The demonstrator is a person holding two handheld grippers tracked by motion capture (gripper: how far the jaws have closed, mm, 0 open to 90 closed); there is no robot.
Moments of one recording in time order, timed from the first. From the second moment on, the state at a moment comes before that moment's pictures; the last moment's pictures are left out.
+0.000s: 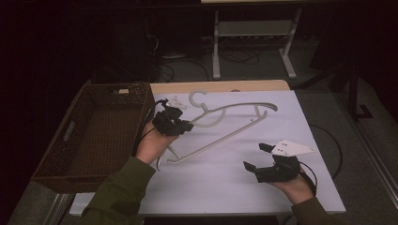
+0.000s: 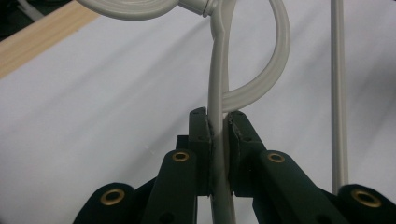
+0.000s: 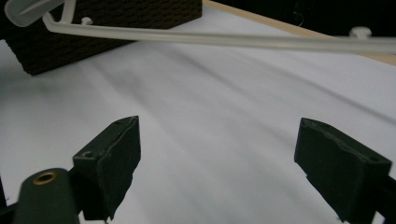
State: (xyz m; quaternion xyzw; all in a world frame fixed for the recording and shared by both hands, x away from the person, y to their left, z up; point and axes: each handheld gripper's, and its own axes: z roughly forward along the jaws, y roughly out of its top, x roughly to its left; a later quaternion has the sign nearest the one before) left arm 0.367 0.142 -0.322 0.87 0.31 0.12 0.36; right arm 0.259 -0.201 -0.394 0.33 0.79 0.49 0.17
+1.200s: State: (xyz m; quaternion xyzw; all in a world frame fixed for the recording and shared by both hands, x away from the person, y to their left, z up) left arm 0.375 0.258 -0.256 0.83 0.38 0.16 0.37; right arm 0.264 -0.208 -0.395 0.36 0.77 0.50 0.19
